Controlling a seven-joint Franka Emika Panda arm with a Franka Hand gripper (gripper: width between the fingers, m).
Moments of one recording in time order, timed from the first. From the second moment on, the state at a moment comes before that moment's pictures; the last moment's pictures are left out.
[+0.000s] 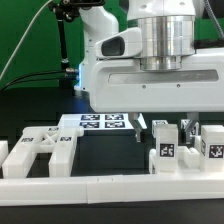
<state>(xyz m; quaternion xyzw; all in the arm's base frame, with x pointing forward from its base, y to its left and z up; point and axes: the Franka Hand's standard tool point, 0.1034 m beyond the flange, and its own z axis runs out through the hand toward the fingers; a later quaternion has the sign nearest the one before) 0.647 0.047 0.071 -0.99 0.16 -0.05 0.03</state>
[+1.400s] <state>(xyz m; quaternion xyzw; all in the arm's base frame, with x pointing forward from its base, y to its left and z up) 0.649 0.054 0.073 -0.73 0.68 -0.02 0.06</state>
